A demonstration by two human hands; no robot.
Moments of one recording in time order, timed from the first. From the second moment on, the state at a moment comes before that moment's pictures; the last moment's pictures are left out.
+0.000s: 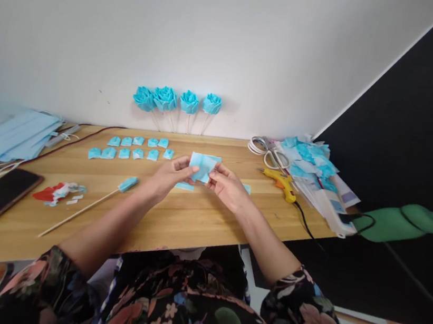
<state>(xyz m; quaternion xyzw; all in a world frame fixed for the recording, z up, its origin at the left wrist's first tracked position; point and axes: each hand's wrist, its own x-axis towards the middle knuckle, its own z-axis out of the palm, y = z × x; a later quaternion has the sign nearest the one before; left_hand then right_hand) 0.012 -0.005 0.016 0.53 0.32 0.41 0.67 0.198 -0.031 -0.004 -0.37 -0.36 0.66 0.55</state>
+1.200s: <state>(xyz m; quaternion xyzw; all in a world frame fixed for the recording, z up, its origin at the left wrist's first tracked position) 0.012 0.008 0.000 0.44 0.39 0.49 0.64 0.202 0.000 0.002 -0.39 -0.59 0.54 0.47</state>
